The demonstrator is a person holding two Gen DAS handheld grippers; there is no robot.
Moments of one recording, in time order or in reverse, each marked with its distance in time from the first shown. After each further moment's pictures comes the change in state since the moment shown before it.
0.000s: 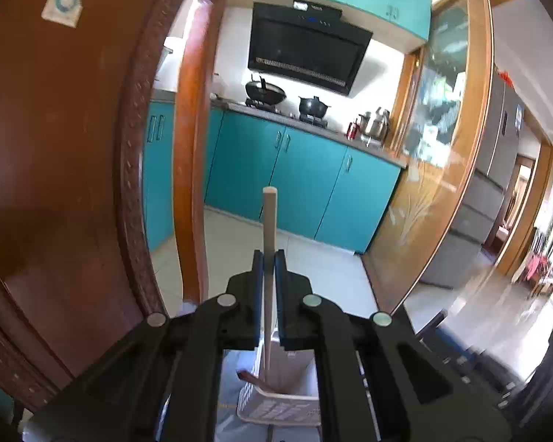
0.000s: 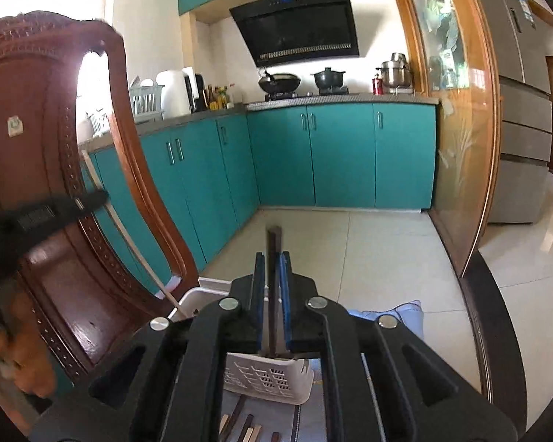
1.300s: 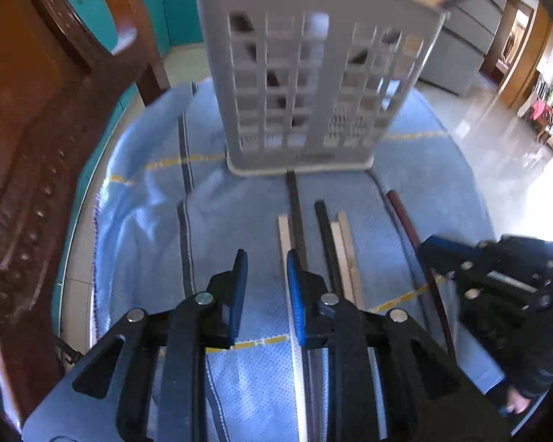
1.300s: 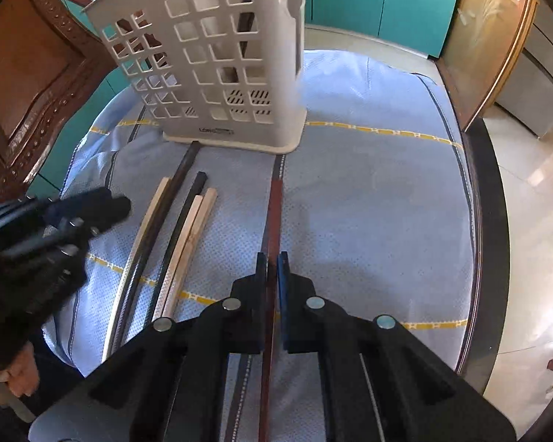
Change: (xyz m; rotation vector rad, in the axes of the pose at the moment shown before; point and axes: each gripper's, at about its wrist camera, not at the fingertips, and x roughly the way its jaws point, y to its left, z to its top) left arm 0.044 0.012 -0.218 0.293 0.697 0.005; right arm 0.056 -0.023 -0.180 -0.048 0.747 -0.065
